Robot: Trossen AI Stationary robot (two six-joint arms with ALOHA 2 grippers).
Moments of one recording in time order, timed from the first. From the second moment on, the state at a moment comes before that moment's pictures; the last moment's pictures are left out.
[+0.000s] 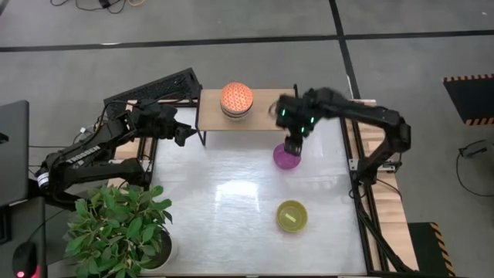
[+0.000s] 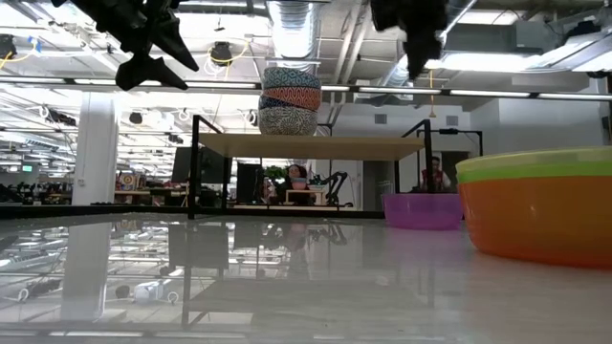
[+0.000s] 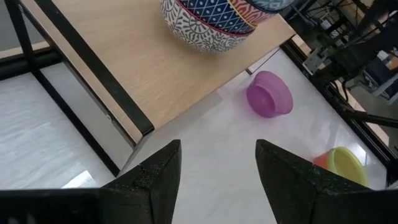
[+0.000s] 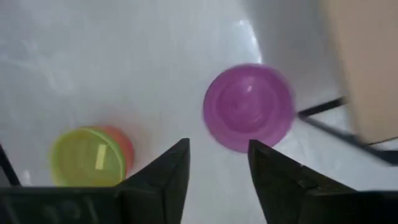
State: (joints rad) left arm 0.56 0.77 0.82 -0.58 0.13 -0.52; right arm -0.27 1.61 1.73 -1.41 -0.10 0.13
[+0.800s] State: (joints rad) left arm 0.56 0.77 0.82 -0.61 0.15 -0.49; right arm -0.11 1.56 1.06 -0.81 -0.05 0.19
